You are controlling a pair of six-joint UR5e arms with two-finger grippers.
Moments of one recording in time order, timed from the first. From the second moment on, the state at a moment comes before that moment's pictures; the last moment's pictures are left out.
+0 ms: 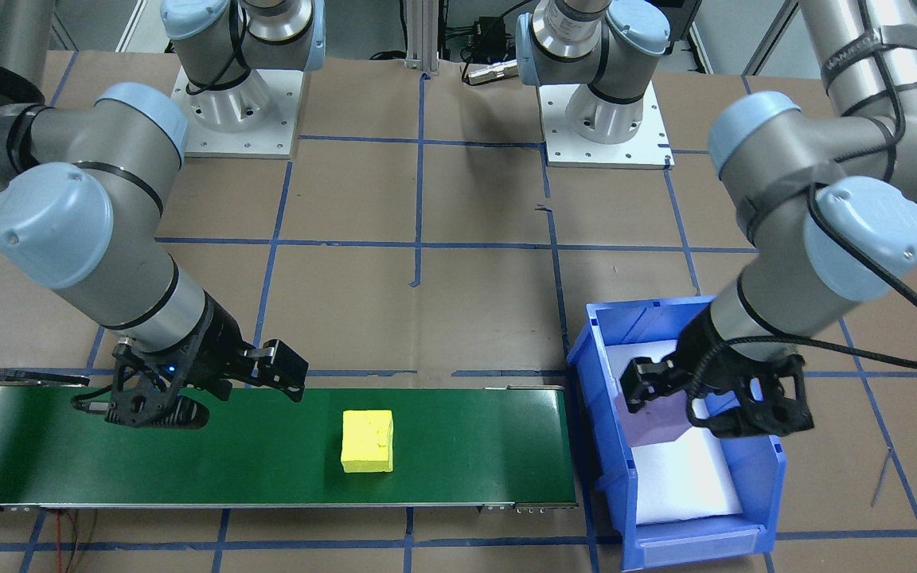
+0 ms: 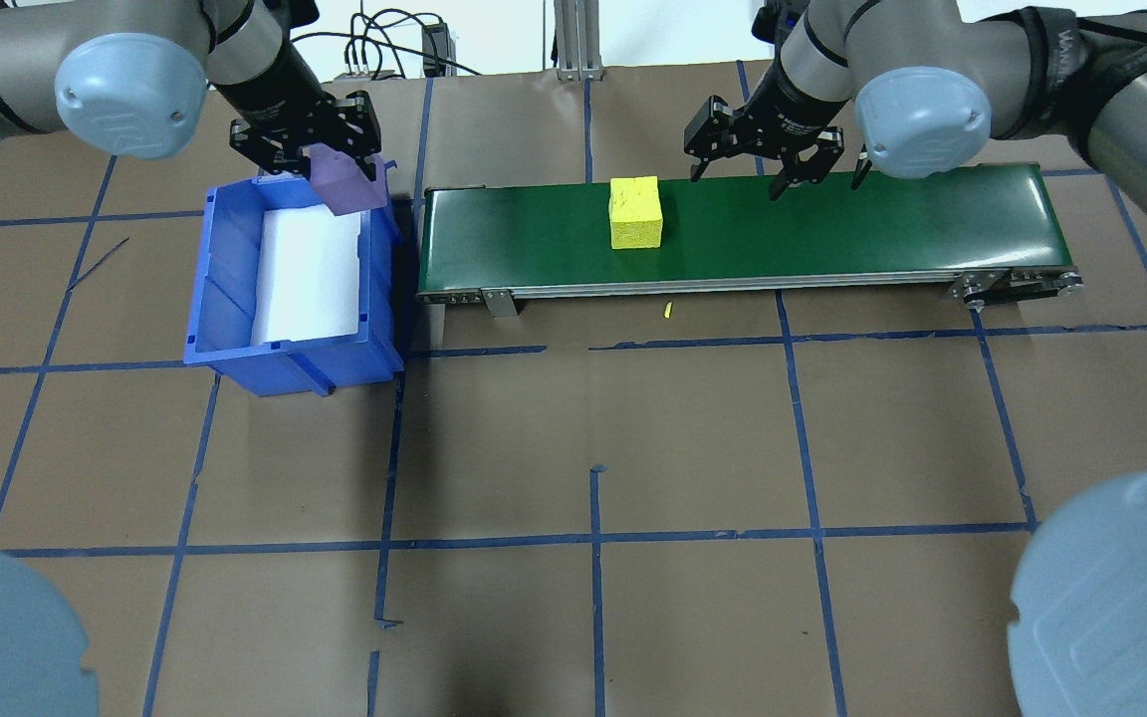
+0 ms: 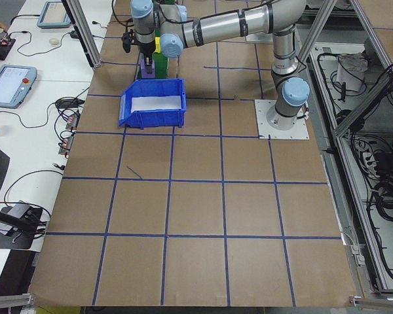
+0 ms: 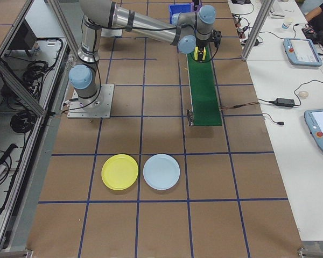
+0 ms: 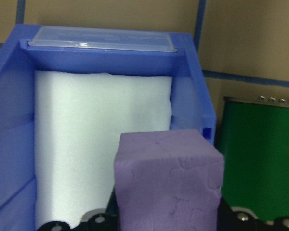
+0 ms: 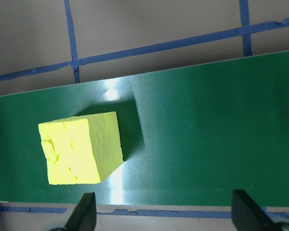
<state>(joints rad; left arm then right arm) -1.56 -1.91 -1.44 -1.29 1.45 -0.05 1.58 -1.15 1.50 -2.00 -1.28 0.15</state>
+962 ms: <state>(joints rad) -1.71 -2.06 -1.49 -1.08 1.50 -0.11 1.58 -1.08 1.51 -2.08 -1.24 0.18</state>
